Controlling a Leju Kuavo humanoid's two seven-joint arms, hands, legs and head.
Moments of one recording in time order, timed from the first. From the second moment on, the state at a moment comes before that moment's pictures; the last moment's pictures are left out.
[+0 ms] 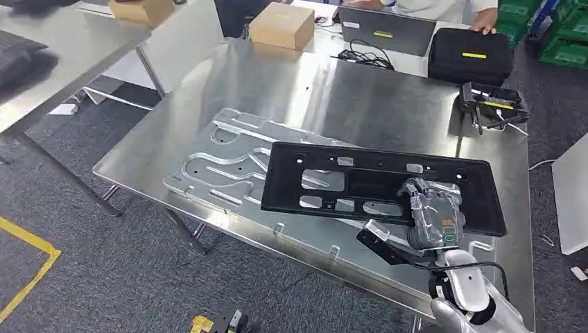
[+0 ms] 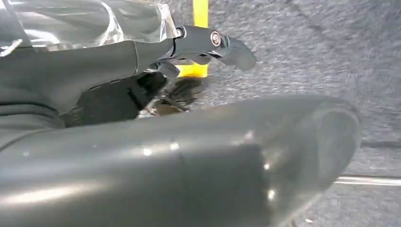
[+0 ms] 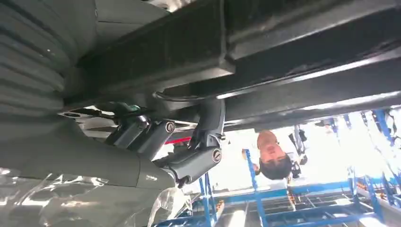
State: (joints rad) left arm -0.26 -0.09 -1.05 -0.25 0.76 -0.01 -0.28; right arm -0.57 -0.49 0.72 -1.80 1.04 -0.26 0.44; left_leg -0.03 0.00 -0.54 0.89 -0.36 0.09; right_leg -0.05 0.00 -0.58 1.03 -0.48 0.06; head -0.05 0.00
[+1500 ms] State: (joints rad) left arm -0.25 -0.07 -1.05 -0.25 0.81 -0.01 -0.34; right arm -0.47 -0.58 0.66 -1.84 0.51 -0.10 0.49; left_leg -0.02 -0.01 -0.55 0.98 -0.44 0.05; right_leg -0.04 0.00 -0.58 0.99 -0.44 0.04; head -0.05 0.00
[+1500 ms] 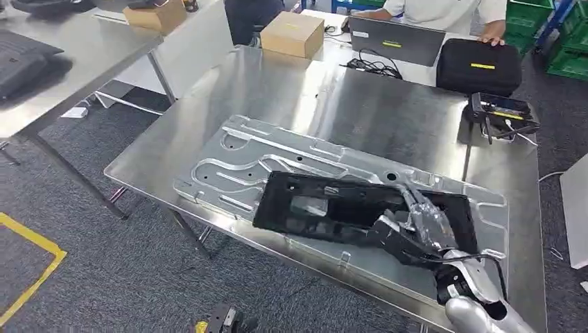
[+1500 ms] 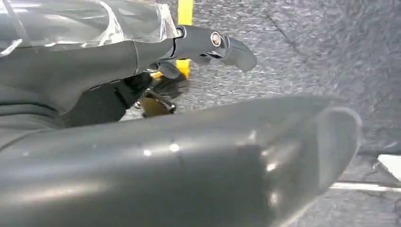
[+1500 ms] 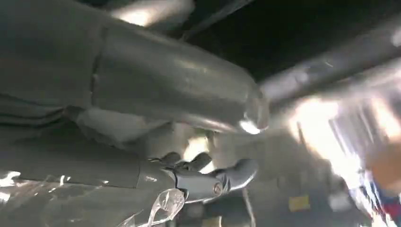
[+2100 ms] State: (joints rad) left arm -0.24 -0.05 -1.04 -0.25 0.82 -0.05 -0.37; right arm -0.38 -0.61 0.64 -1.84 0.52 -0.19 0.47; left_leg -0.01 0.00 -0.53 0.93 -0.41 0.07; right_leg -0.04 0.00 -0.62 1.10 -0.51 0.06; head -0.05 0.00
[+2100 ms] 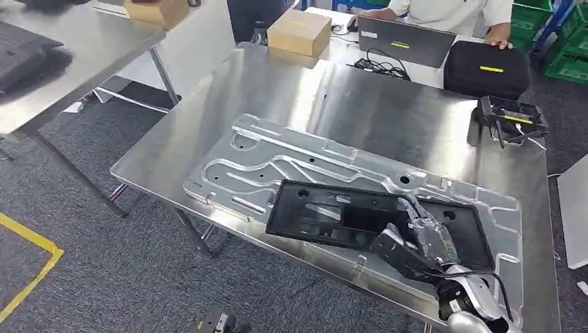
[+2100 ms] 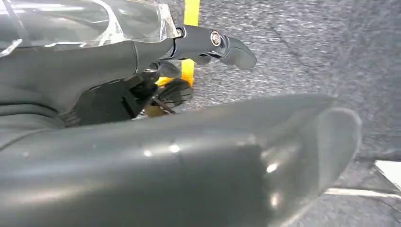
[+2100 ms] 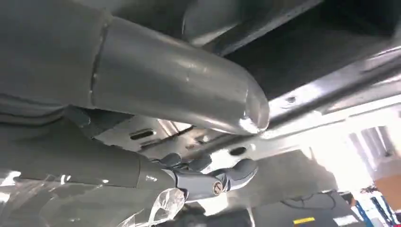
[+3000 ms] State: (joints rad) left arm -0.23 -0.05 -1.02 -0.25 0.84 -0.12 -0.33; right arm -0.43 -0.66 0.51 -1.98 1.04 -0.21 0.56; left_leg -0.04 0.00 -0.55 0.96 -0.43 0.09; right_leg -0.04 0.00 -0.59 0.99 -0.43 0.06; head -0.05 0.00
